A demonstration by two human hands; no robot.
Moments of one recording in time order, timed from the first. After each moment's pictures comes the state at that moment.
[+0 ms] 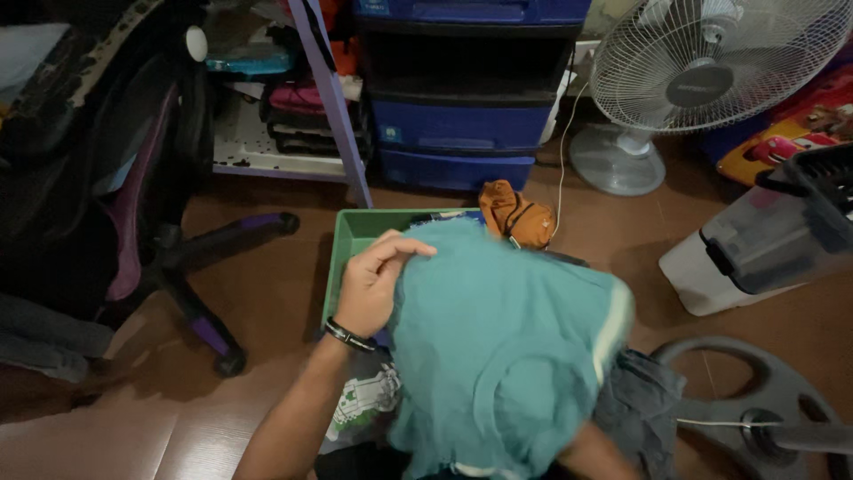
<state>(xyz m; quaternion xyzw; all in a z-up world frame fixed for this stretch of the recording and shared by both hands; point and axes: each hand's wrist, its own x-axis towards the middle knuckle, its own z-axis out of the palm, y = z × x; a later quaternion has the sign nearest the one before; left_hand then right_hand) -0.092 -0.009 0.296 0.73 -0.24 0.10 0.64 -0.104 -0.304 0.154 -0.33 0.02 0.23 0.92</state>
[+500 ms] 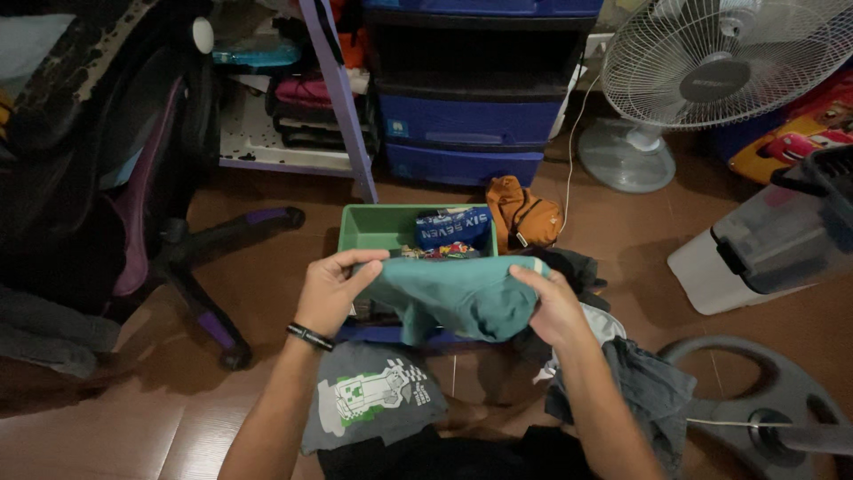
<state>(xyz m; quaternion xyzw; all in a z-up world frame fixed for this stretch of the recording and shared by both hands) -0.077 0.061 0.251 0.67 -0.09 -0.05 0.73 -0.085 -0.290 0.176 -0.46 0.09 0.11 0.88</state>
